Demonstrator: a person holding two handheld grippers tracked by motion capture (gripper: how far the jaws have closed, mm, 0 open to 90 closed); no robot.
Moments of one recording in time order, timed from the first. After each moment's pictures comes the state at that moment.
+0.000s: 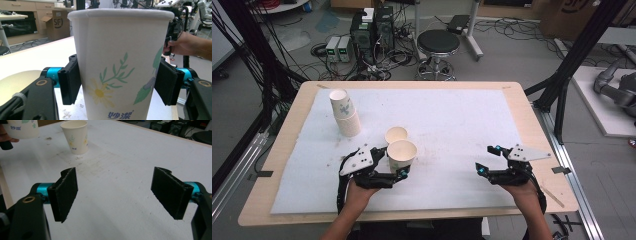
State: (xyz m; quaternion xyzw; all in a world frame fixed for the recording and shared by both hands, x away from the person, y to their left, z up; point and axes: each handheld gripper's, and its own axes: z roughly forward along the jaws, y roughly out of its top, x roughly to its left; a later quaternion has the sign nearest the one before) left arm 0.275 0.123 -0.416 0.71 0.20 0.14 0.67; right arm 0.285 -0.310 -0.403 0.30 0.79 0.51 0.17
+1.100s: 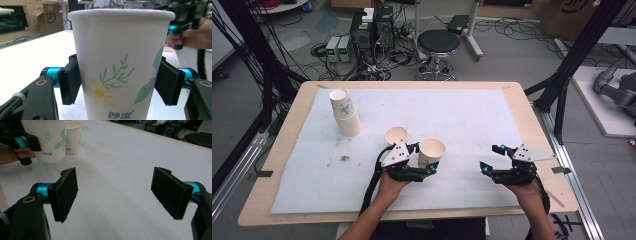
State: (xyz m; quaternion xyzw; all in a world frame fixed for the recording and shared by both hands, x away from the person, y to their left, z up) left arm 0.311 0.043 -0.441 0.73 0.19 0.13 0.64; right arm 0.283 -0.320 -0.402 0.31 0.78 0.51 0.19
